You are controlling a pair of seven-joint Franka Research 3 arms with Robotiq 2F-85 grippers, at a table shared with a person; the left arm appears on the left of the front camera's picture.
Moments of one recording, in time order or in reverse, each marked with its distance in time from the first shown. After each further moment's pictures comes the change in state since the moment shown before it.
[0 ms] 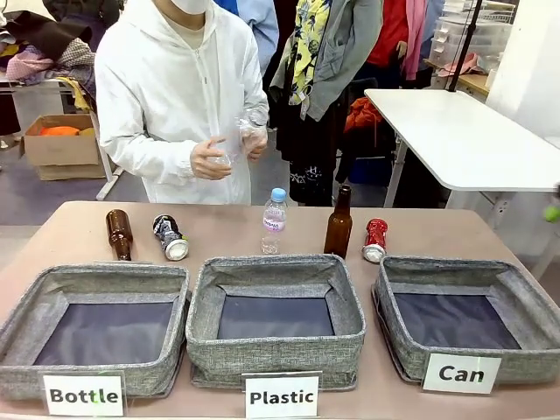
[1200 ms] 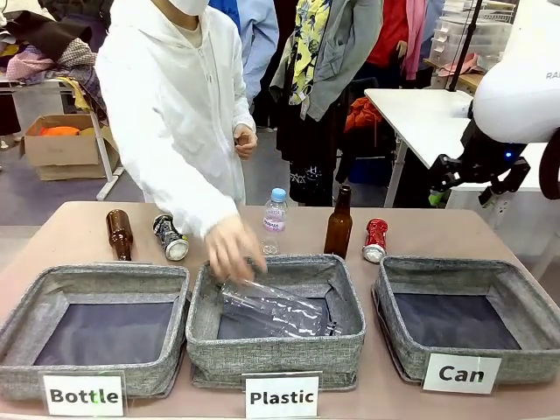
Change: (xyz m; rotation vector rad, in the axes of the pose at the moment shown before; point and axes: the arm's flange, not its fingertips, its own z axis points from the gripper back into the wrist) left arm 0.000 0.000 0.000 0.000 0.000 -0.001; right arm 0.056 0.159 -0.092 -0.199 0.070 0.241
